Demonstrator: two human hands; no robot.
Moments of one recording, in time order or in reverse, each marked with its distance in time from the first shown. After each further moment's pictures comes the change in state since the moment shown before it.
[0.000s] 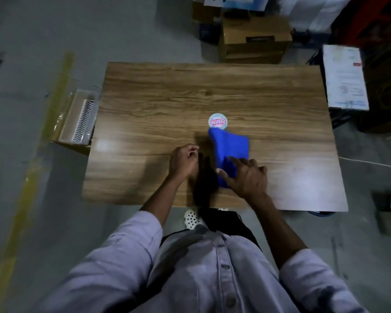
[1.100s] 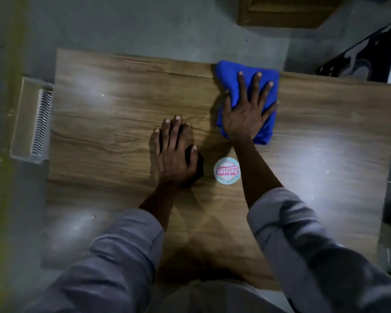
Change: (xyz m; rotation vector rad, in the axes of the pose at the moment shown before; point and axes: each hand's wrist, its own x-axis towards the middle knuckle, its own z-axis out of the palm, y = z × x) left_hand 0.212 -0.004 0.019 0.567 0.193 0.252; right_hand 0.401 -0.046 0.057 0.003 0.159 0.227
